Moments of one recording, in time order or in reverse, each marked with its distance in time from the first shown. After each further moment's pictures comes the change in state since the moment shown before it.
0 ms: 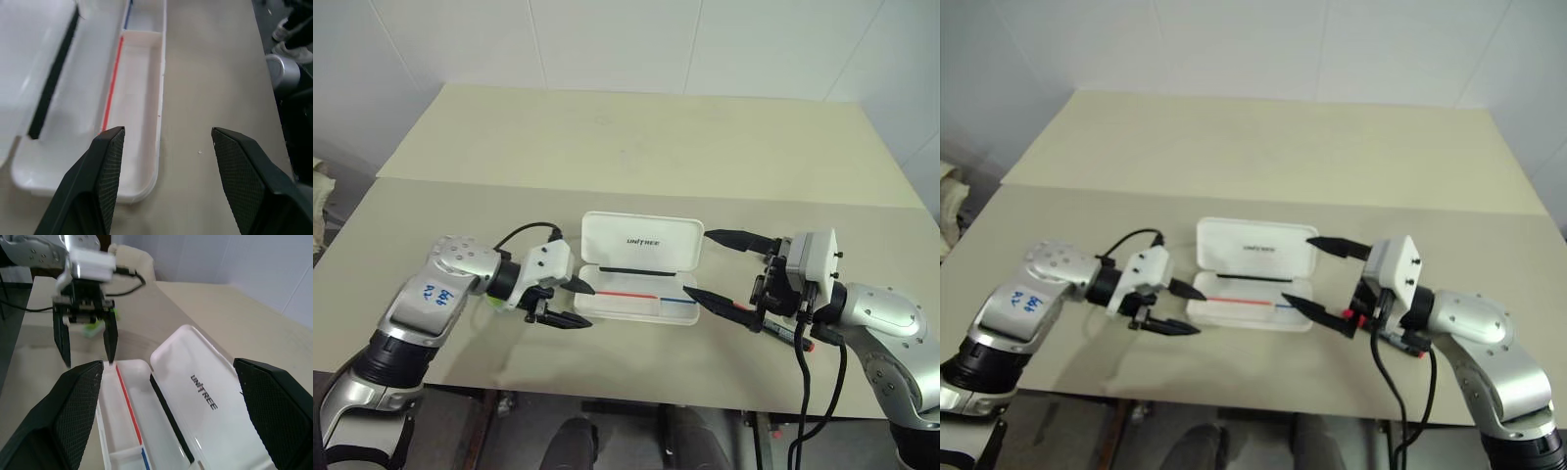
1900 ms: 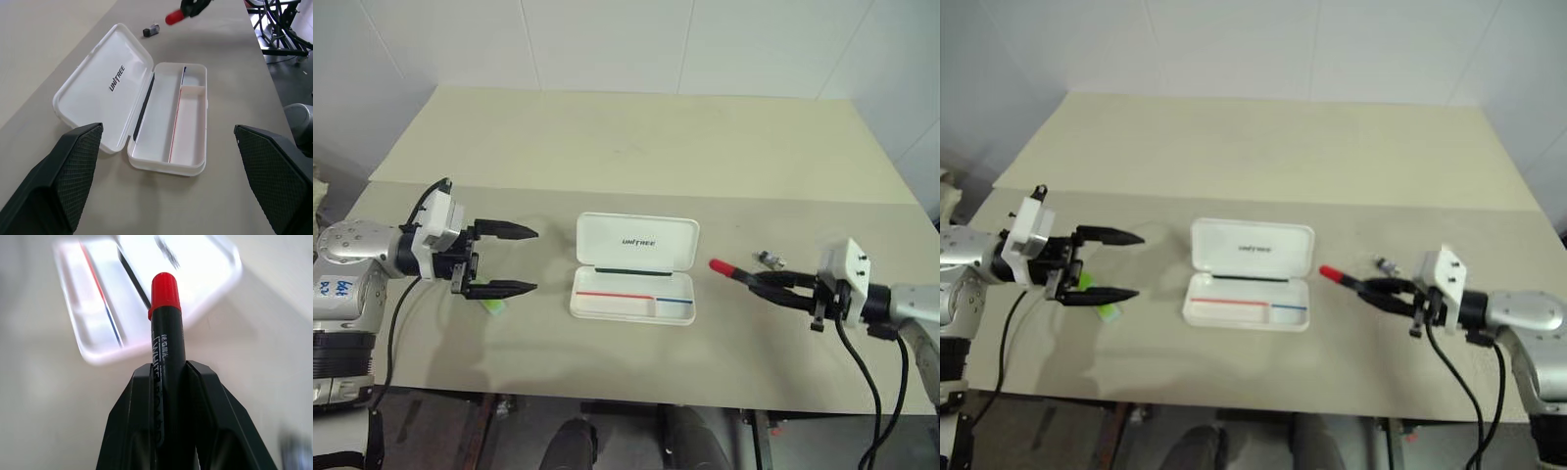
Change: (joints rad) left arm 0.036 0.090 0.254 0.358 -0.208 -0.362 -0.149; right arm -0.092 -0.143 -0.002 0.323 -0.136 -0.030 0.301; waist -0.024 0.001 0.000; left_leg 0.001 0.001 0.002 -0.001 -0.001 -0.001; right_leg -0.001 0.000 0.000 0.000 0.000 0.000
